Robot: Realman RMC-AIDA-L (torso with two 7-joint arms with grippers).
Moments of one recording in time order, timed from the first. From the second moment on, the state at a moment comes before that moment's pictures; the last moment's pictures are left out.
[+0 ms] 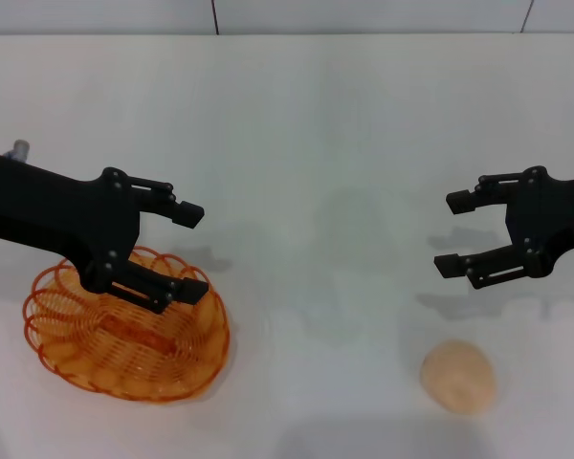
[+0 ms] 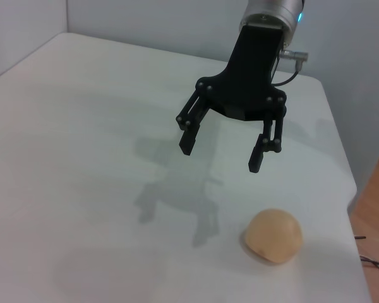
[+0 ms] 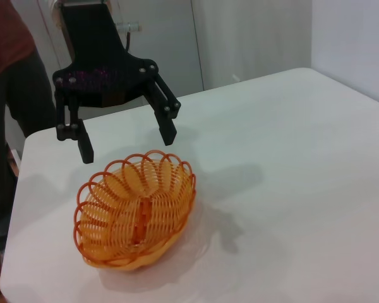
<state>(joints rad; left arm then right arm) -0.52 -2.01 0.92 1.19 2.10 1.94 -1.68 0.39 2.01 -1.15 -1.23 -1.92 -1.59 1.74</state>
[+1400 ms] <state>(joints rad) -0.62 -1.92 0.90 1.19 2.44 1.97 -2.09 0.39 2.01 -1.14 -1.23 -1.89 -1.58 1.73</state>
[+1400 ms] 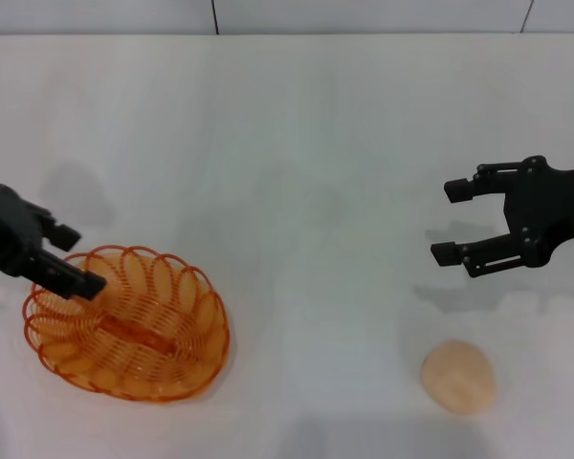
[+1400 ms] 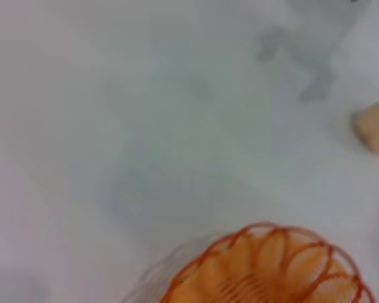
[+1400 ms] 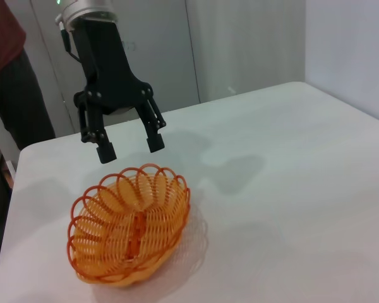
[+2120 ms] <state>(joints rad) -0.62 -1.90 0.89 1.16 2.65 1.93 -2.23 0.40 2.01 -1.14 -1.22 -1.89 -1.57 1.73</state>
